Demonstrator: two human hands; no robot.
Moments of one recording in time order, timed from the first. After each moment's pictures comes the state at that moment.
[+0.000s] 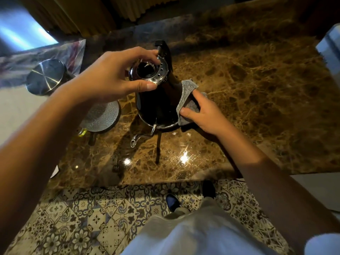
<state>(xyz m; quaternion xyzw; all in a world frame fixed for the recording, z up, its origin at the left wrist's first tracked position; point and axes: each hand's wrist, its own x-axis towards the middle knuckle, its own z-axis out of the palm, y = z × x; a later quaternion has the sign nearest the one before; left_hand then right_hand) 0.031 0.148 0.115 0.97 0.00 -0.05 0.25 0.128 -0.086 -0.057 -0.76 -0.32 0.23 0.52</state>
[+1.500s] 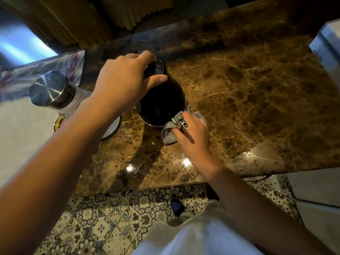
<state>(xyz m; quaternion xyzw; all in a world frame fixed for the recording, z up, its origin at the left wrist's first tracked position) 0.049 0.109 0.107 0.99 0.07 0.07 -0.05 0.050 -0.055 -0.070 -0.88 -0.22 0.00 0.43</state>
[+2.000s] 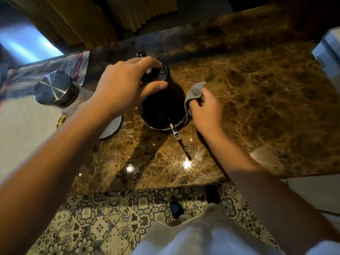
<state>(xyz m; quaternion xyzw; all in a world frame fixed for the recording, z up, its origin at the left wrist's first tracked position) 0.040 0.120 0.105 0.99 0.03 0.09 0.04 0.112 -0.060 -0.037 -0.82 -0.12 0.08 0.55</state>
